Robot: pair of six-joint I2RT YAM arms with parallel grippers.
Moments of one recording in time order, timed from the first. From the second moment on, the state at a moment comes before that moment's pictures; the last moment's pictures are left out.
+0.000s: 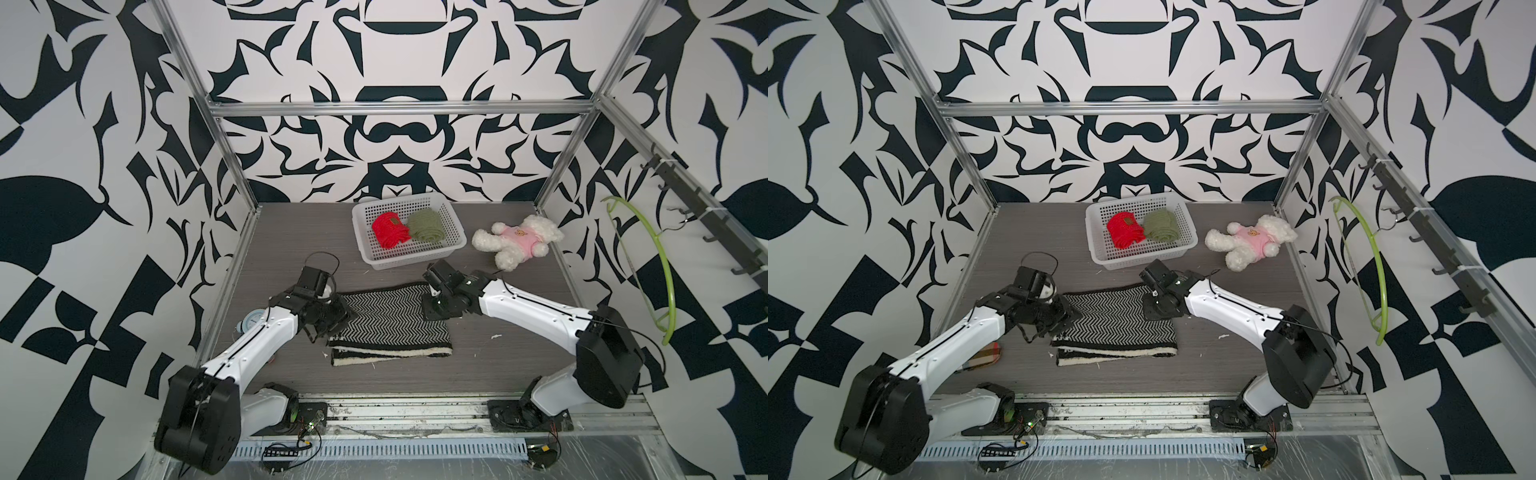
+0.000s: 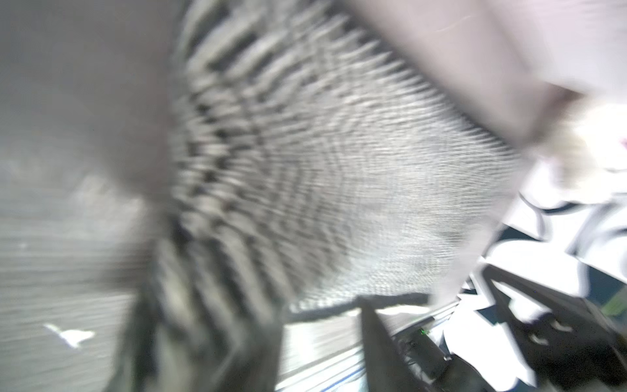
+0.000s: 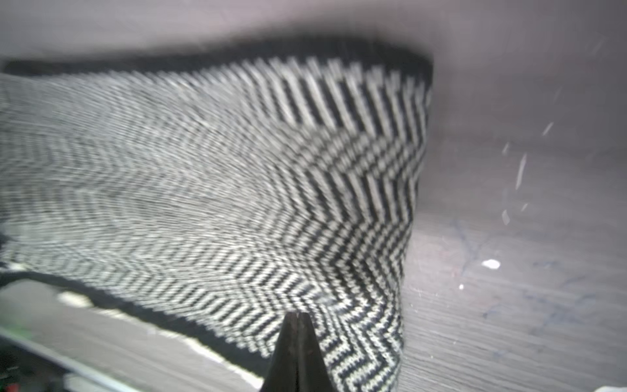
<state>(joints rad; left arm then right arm) -0.35 1.14 0.73 -0.62 0.44 -0.89 0.75 1.50 1.08 -0.72 -0.04 0.63</state>
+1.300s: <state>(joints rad) -0.47 0.87 0.77 -0.86 0.29 -0.87 0.75 1.49 1.08 -0.72 -0.03 0.57</state>
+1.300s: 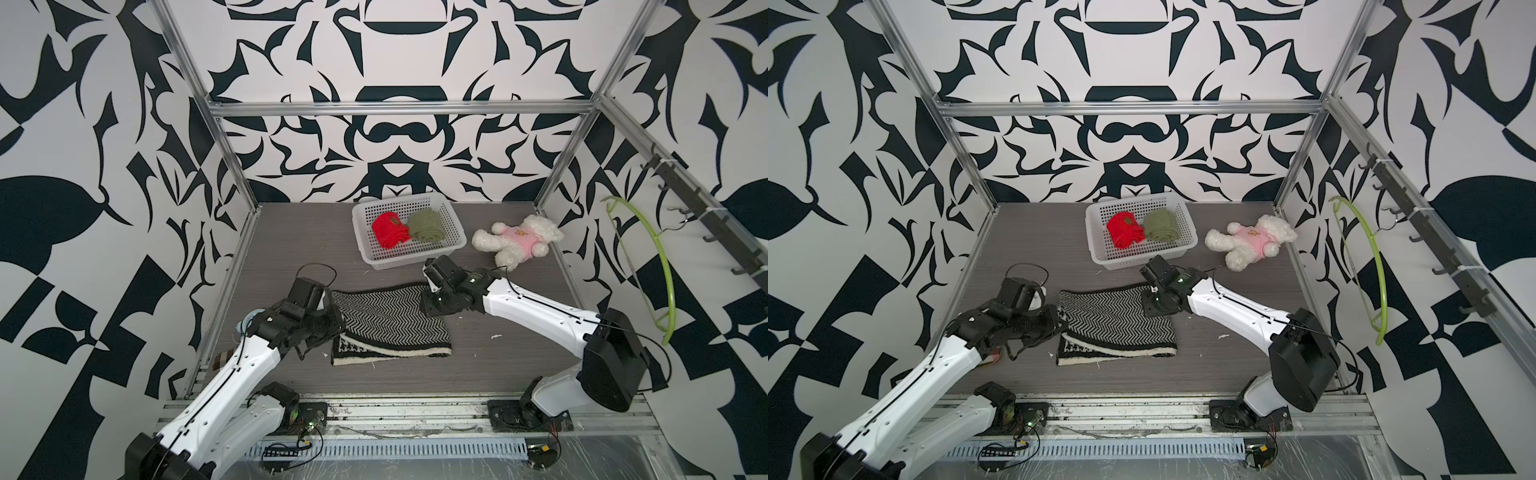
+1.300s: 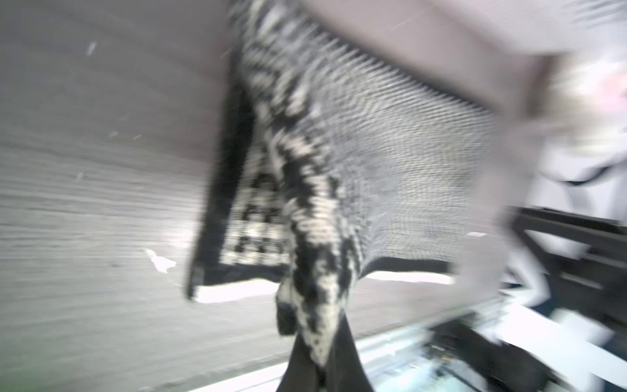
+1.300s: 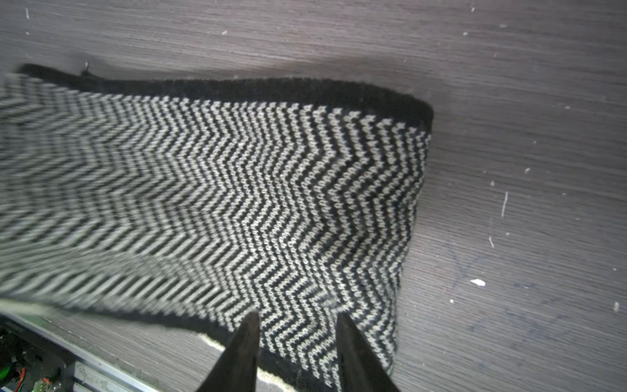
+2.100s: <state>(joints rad) -0.18 1.14 0.74 -0.85 0.36 -0.86 0.88 1.67 1.15 -0.68 -0.11 0.52</state>
